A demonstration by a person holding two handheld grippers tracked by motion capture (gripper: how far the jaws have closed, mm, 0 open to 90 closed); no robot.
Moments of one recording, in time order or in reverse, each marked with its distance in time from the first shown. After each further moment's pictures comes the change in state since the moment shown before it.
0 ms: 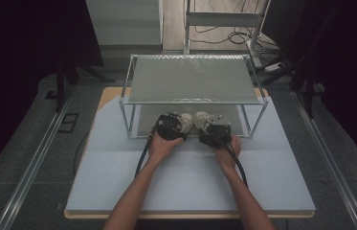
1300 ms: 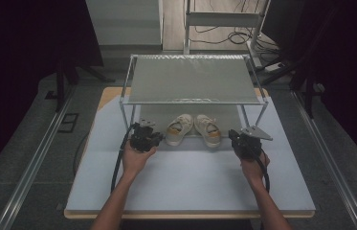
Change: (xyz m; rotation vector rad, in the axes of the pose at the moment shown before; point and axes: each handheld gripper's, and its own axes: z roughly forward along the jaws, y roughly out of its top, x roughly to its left) left arm 0.041 -0.061 -0.079 -0.174 -0.077 -0.016; right arm -0.062 -0.031 -0.076 -0.126 0.072 0.109
